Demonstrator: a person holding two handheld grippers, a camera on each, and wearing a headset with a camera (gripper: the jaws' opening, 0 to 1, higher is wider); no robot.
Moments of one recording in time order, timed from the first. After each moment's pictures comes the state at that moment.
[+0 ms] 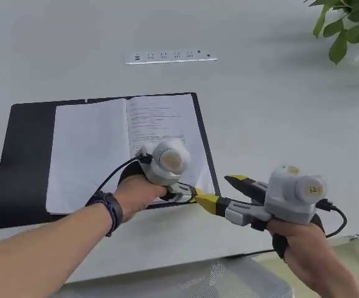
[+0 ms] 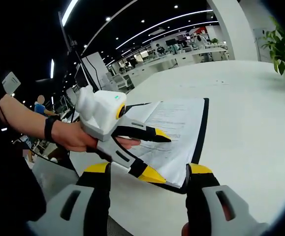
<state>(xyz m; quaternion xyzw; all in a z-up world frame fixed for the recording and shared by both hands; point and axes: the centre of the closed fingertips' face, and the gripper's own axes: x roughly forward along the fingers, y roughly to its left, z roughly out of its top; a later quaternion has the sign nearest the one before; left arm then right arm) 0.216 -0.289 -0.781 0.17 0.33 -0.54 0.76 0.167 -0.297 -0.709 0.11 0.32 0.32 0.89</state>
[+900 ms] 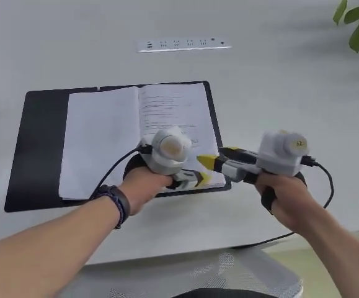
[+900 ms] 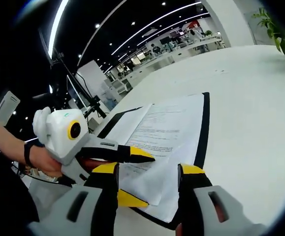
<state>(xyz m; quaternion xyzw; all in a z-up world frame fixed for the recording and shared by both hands) 0.220 -0.279 -0.777 0.12 0.34 -0.51 0.78 0.233 -0.285 -0.743 0.18 0.33 0.32 0.87</state>
